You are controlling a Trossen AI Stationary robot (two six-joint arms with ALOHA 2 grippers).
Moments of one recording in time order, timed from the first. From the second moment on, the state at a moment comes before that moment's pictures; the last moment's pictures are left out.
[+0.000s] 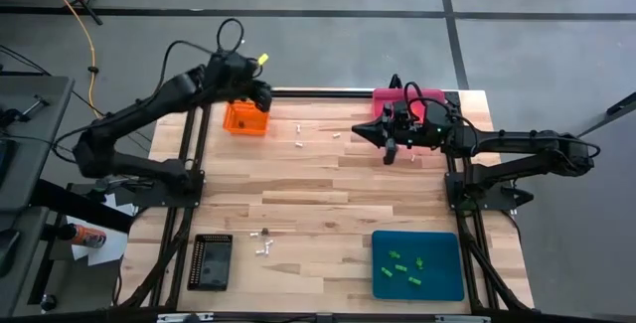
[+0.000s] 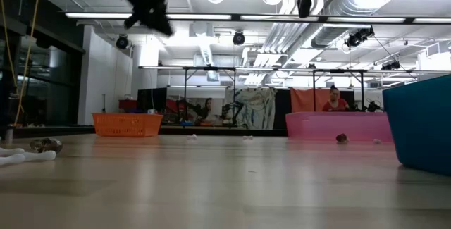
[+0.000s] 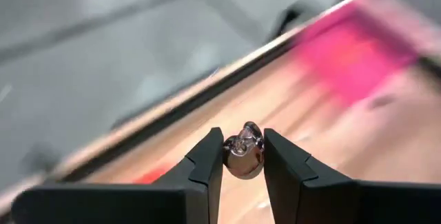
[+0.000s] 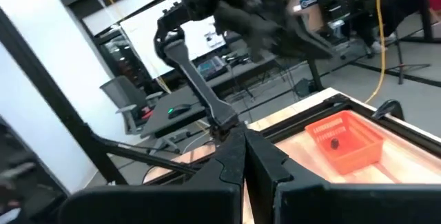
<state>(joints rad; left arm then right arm) 0.61 1.21 1.18 -0.62 -0.13 -0.26 -0.20 1.06 0.73 0.38 -0.13 0.42</state>
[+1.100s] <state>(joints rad) 0.83 1.52 0.93 -0.68 -0.12 -0.33 -0.20 1.06 0.73 0.34 -0.10 0.42</state>
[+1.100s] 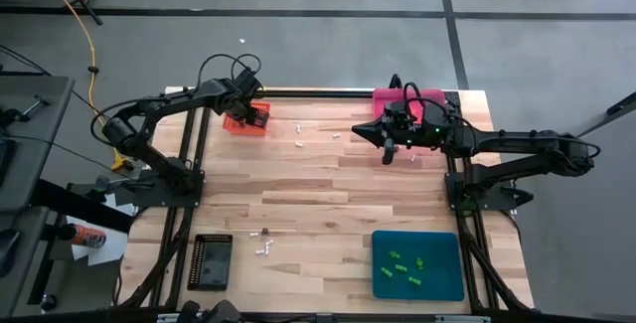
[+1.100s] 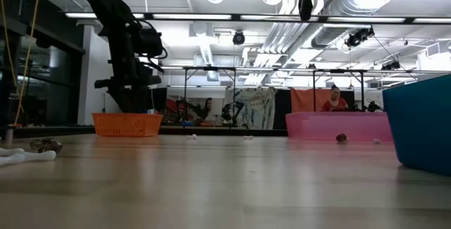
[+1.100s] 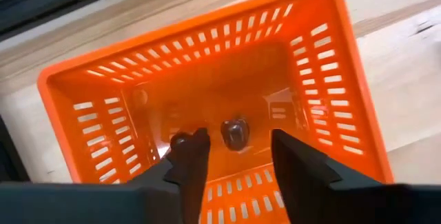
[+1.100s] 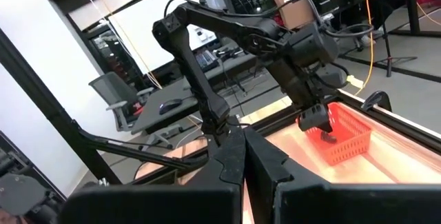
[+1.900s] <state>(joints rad) 0.56 1.00 0.82 -0.19 0.09 -0.48 -0.24 1.28 1.09 -0.95 0.31 0.64</state>
